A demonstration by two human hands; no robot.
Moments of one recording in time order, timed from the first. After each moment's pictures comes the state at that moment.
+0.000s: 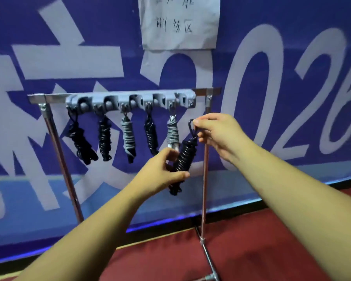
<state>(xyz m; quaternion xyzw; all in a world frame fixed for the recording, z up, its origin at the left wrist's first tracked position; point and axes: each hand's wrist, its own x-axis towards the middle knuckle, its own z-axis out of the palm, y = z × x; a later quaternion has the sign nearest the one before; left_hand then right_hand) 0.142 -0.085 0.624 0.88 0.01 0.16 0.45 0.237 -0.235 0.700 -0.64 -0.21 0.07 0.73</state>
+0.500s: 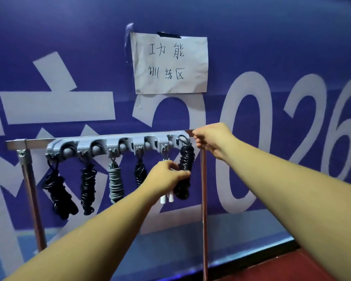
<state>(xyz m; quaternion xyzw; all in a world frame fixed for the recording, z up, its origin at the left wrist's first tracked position) 0.250 -0.077 0.695 0.85 0.06 0.19 0.48 0.343 -0.206 0.773 -0.68 -0.17 0.01 0.71</state>
